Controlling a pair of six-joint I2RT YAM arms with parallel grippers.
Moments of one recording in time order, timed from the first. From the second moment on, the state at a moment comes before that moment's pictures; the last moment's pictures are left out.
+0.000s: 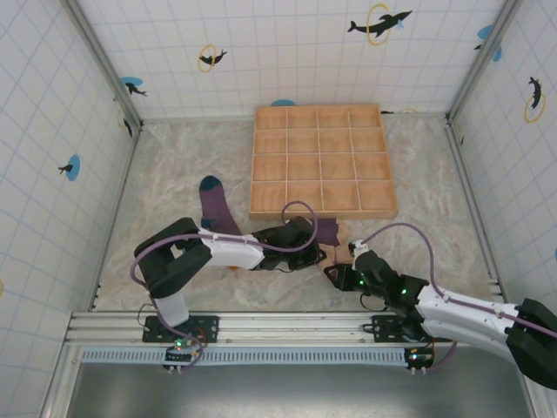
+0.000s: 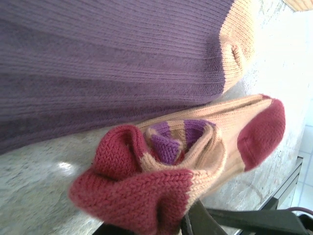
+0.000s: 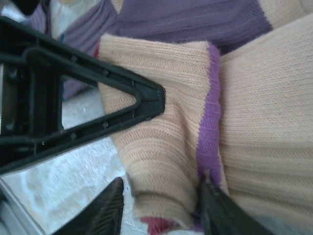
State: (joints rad) left arm -1.06 1.77 0.82 0.12 0.20 -1.21; right arm 0.97 0.81 0.11 0.00 0.02 0.86
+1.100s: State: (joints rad) left arm -1.05 1.47 0.53 0.10 0.06 -1.50; right arm 1.62 1.50 0.44 0.16 0.89 0.10
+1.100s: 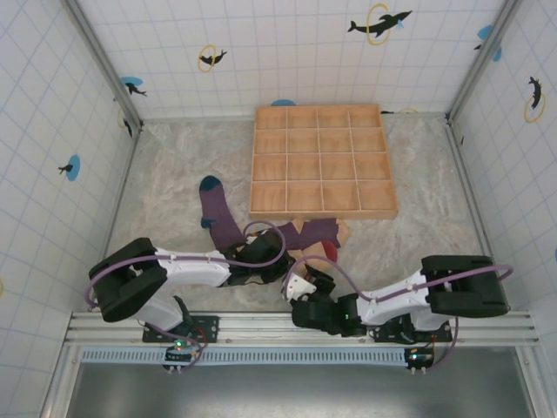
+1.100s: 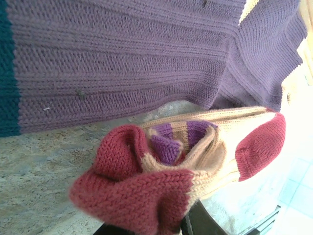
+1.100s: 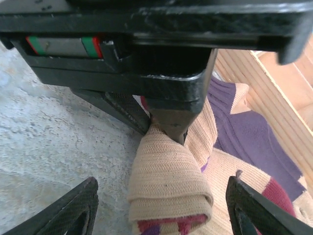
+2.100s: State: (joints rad) left arm -1.06 1.47 0.57 0.08 0.04 -1.46; right arm 1.37 1.37 0.30 0.31 0.52 0.31
